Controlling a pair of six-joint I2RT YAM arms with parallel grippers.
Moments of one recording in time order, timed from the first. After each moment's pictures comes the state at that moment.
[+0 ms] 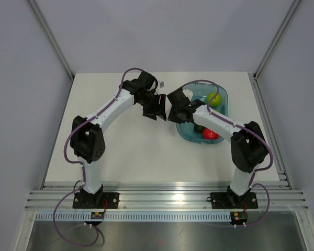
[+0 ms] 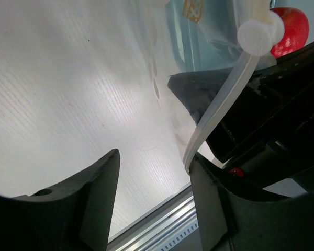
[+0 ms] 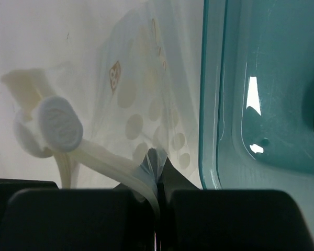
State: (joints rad) left arm -0.53 1.93 1.77 -0.92 0.38 -0.36; right arm 0.65 1.80 1.40 -0.54 0.23 0.83
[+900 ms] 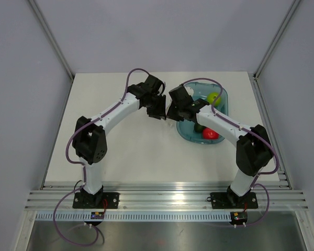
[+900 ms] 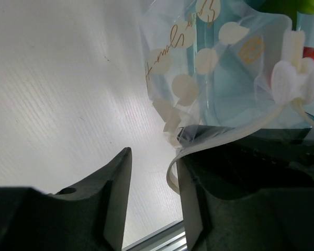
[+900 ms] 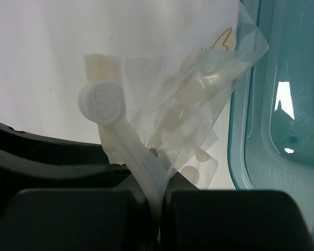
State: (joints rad) left arm -0.60 1.93 1.74 -0.83 0.18 -0.46; right arm 0.65 1.73 1.40 -0.50 0.16 0.87
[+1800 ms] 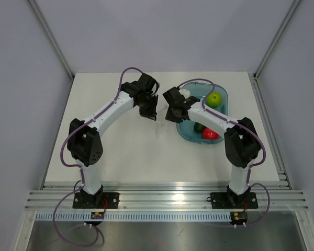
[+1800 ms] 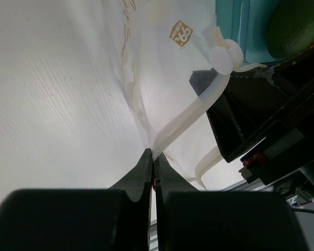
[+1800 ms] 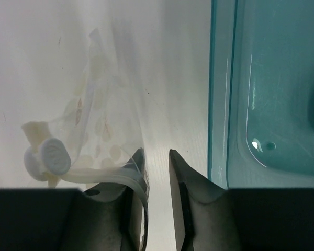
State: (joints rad) left arm -0.56 1.88 1.73 -0.93 0.16 -0.41; right arm 0.66 1.88 1.50 -0.61 0.25 0.85
